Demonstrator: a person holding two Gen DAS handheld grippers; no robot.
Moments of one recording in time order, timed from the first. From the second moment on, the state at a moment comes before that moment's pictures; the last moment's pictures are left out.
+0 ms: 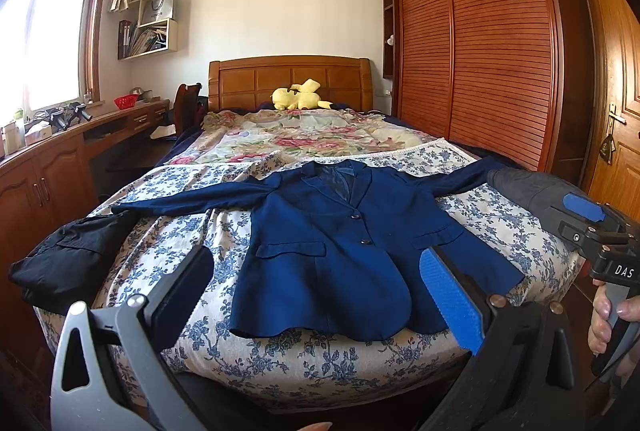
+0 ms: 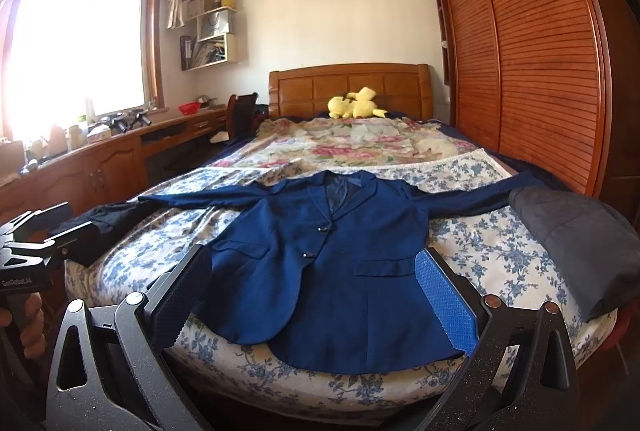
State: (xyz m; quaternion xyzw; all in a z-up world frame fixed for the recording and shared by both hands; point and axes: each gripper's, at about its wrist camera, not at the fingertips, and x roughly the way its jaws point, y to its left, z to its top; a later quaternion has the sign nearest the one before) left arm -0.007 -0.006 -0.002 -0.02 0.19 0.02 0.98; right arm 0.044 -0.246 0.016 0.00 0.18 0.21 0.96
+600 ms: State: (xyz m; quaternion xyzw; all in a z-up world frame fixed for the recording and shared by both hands) left arm -0.011 -0.010 0.002 -0.02 0.19 0.02 0.98; right arm 0.034 -0.237 0.022 0.00 0.17 0.21 0.96
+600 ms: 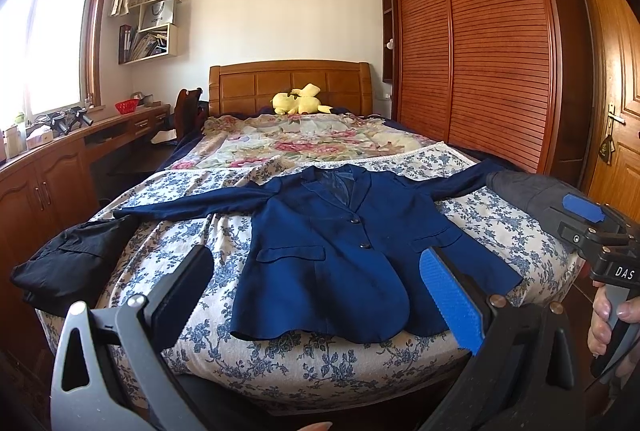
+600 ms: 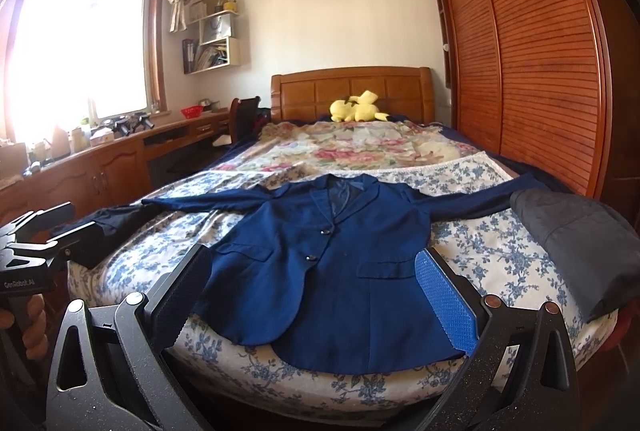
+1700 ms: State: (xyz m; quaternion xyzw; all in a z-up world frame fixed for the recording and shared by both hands) left arm -0.015 -0.017 0.007 -0.01 0.18 0.02 0.98; right arm 0.033 -0.237 0.023 0.00 0.17 0.21 0.96
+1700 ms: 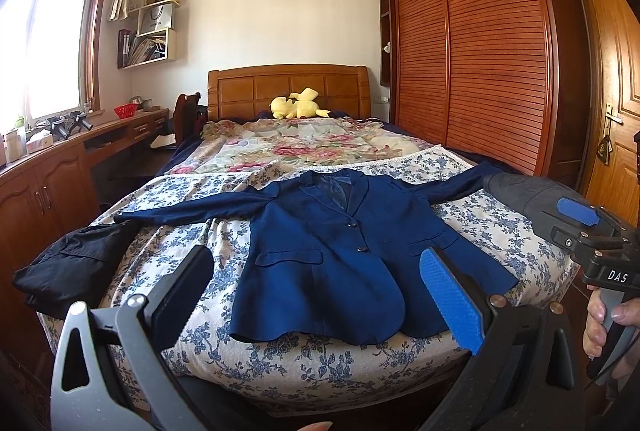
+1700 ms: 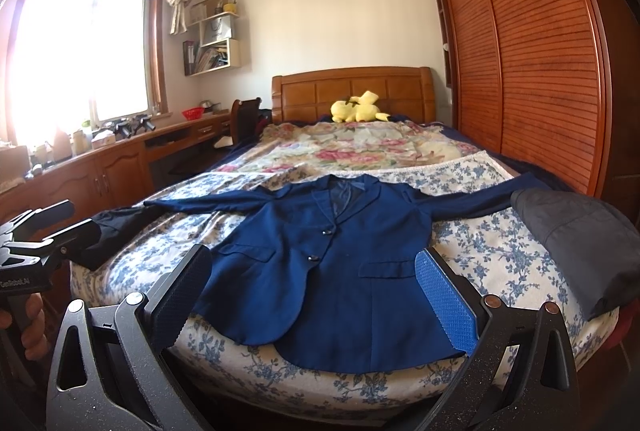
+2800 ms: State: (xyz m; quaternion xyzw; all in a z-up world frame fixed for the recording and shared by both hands) left arm 0.039 0.022 -0.032 -0.03 0.22 0.05 0.97; right arm 0.077 -0.213 0.001 -0.02 0.19 0.22 0.96
